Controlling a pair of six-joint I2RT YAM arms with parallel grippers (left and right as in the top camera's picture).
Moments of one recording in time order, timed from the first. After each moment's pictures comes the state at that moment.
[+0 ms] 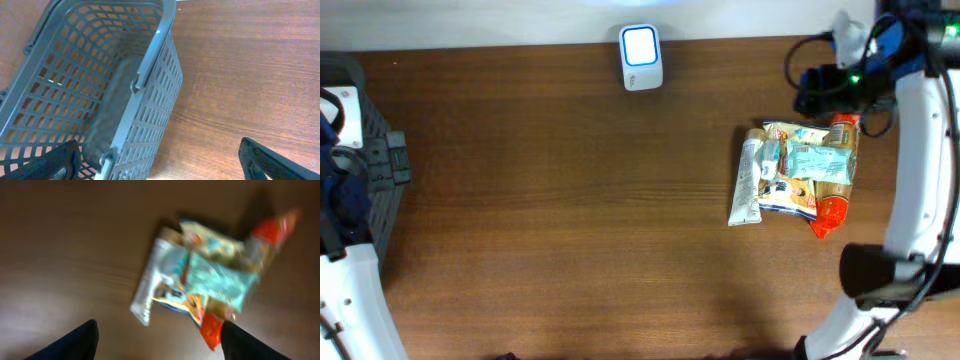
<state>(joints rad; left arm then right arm) 0.37 1.32 1.68 -1.10 -0.21 0.31 -0.05 1.93 2.43 -1.69 -0.17 -0.16</state>
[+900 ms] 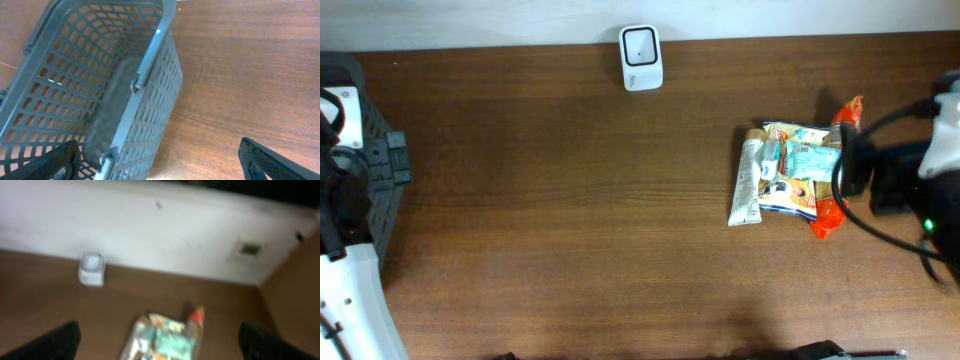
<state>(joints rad) 0.37 1.32 1.68 -1.10 -0.21 0.31 0.20 1.10 1.96 -1.22 0.20 -0.08</state>
